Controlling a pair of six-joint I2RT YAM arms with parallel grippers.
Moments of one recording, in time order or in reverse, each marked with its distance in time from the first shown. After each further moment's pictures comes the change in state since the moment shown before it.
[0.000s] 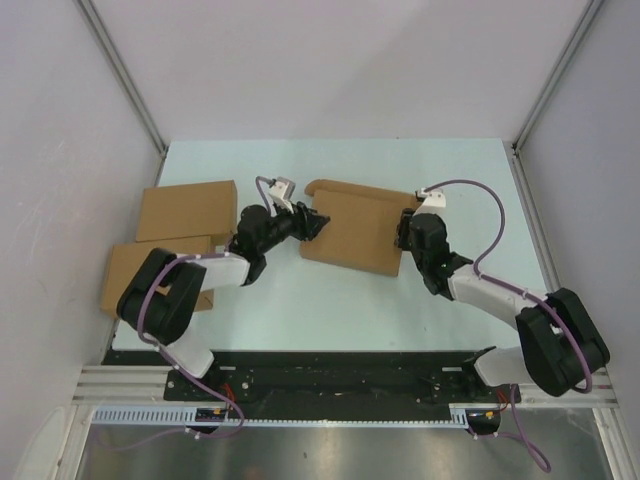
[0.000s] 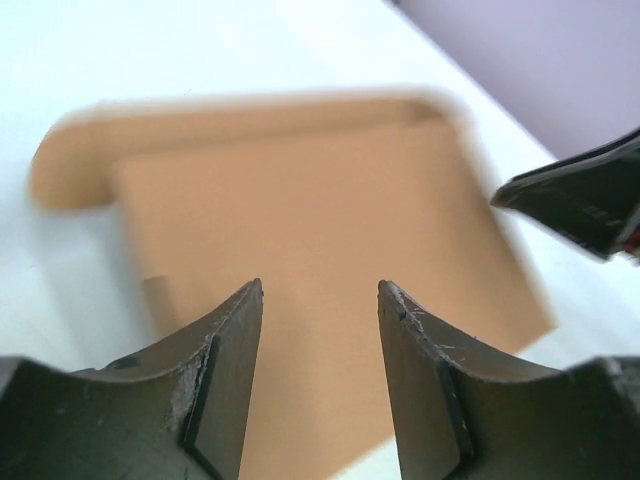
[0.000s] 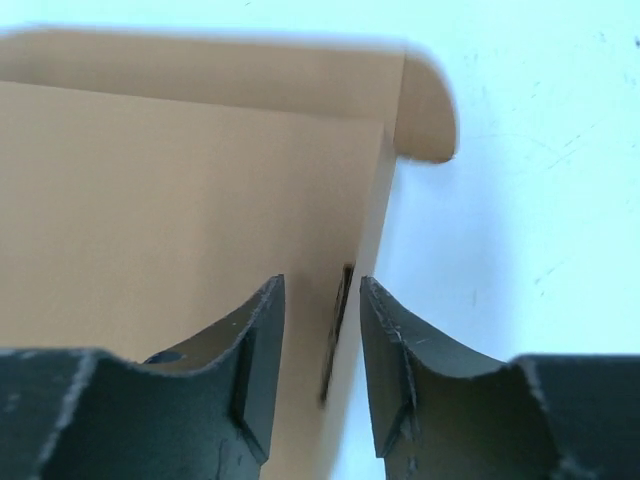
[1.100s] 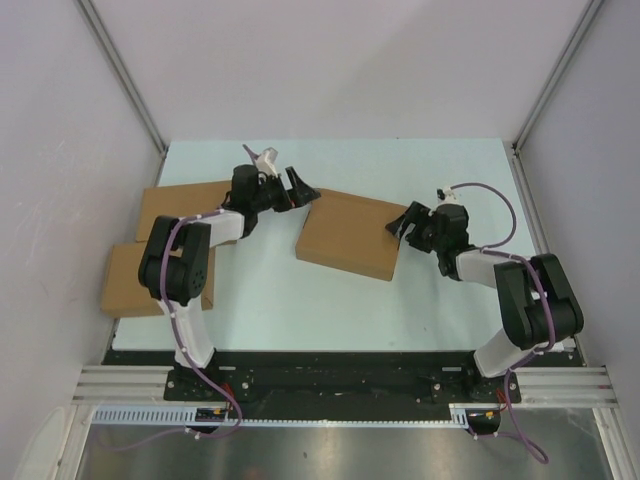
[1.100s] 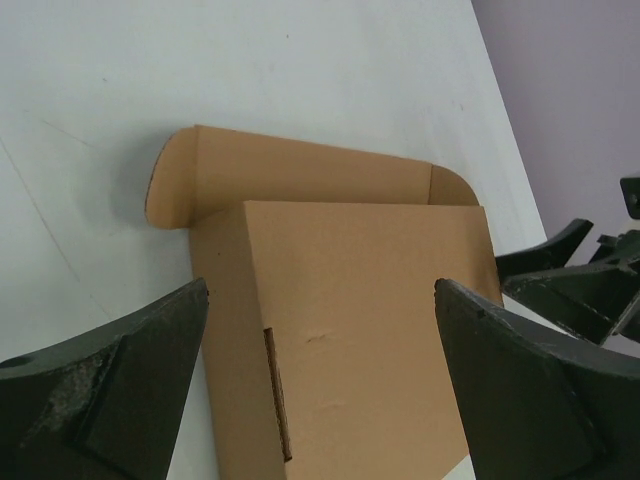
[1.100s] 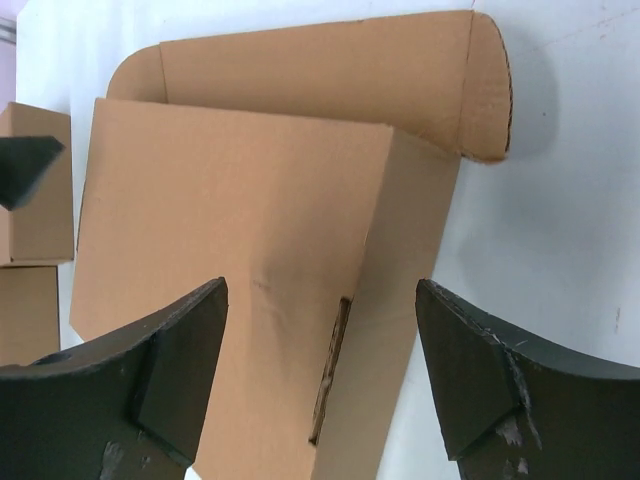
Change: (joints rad) left arm 0.190 0.220 0.363 -0.360 0.166 -0.251; right arm -0.270 0.202 -0.022 0.167 -0.605 0.312
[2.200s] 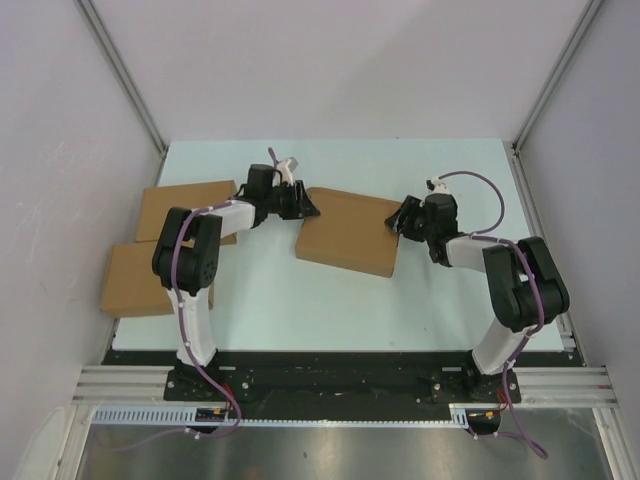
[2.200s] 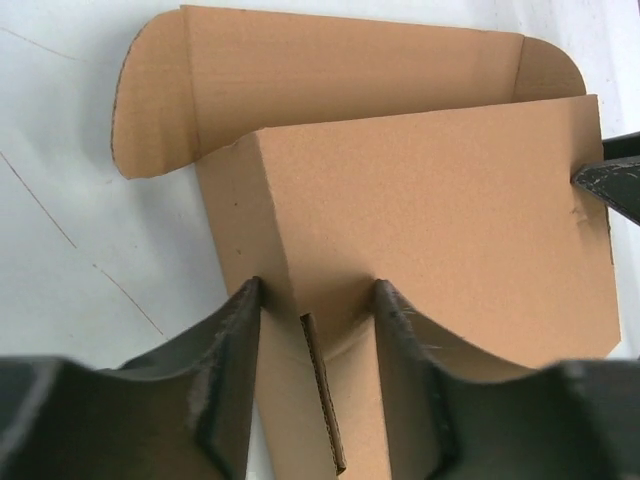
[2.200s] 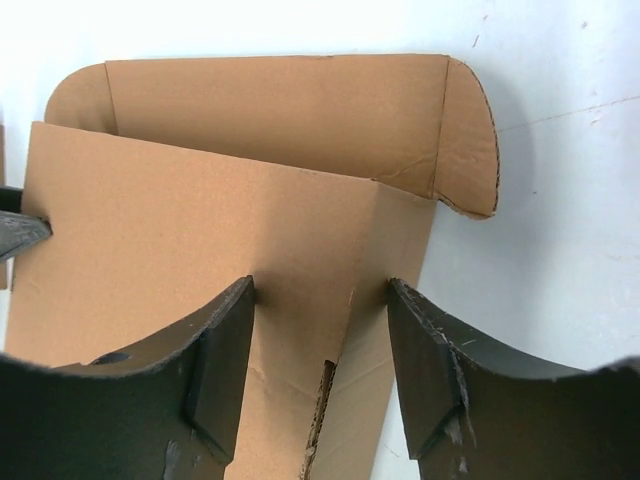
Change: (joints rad) left arm -0.045 0.137 0.182 -0.362 0.037 0.243; right arm 0.031 0.143 0.149 -0.049 0.076 -0.085
